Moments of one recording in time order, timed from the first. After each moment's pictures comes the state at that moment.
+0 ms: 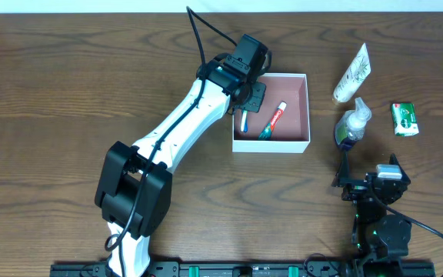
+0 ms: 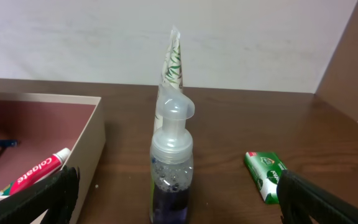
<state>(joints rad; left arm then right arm) -0.58 2.01 1.71 -0.81 0.04 -0.23 0.05 0.01 0.01 -0.06 0.15 -0.03</state>
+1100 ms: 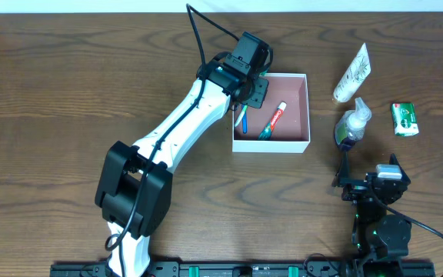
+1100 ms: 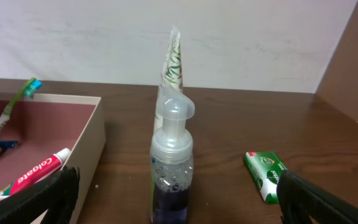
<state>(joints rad) -0.58 2.02 1.71 -0.73 0.04 -0.20 0.05 0.01 0.01 -0.06 0.15 -0.03</state>
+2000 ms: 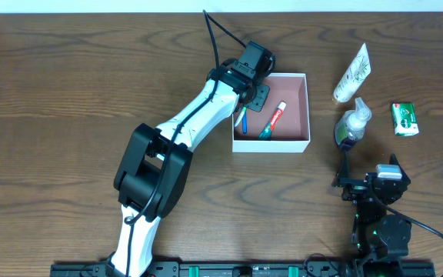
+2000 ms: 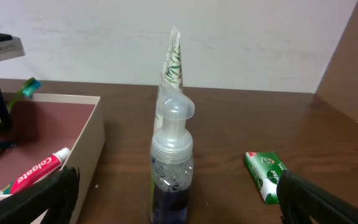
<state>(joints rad) -0.58 2.16 1.71 -0.62 0.00 -0.12 0.05 0.01 0.01 -0.06 0.15 -0.03</state>
